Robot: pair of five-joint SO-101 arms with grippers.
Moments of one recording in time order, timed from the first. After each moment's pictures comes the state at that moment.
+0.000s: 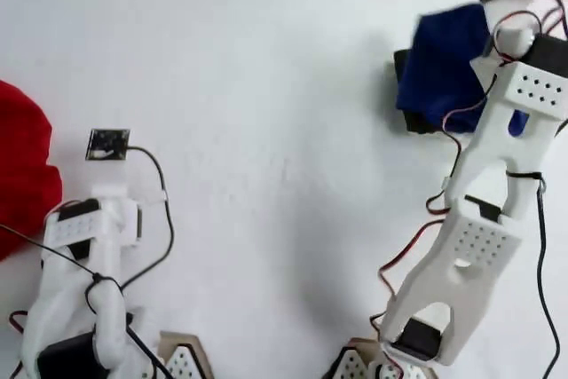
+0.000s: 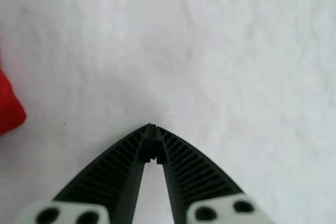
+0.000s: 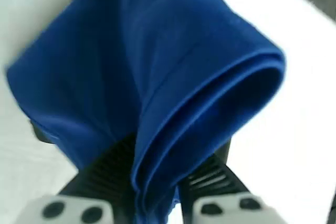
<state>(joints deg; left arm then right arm) -26.2 -26.2 66.1 42.9 -14.0 20.4 42.6 -65.1 86.9 49.5</state>
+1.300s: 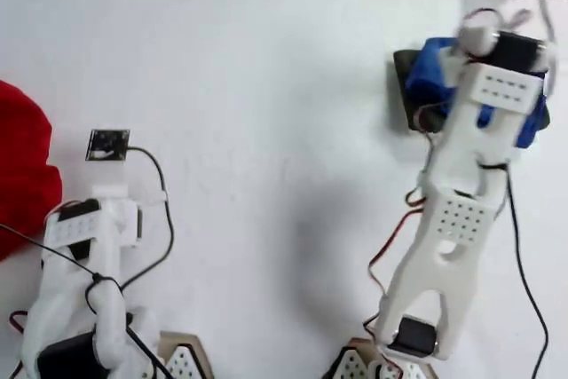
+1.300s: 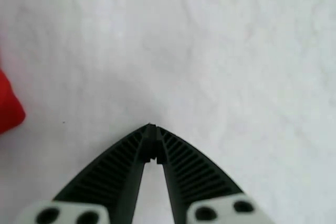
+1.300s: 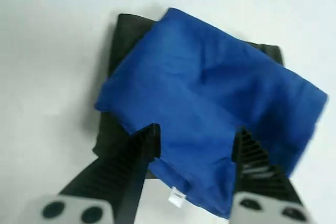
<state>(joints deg) -26.2 -26.2 66.2 42.9 -14.0 10.9 51.7 -87.1 100.0 32.7</state>
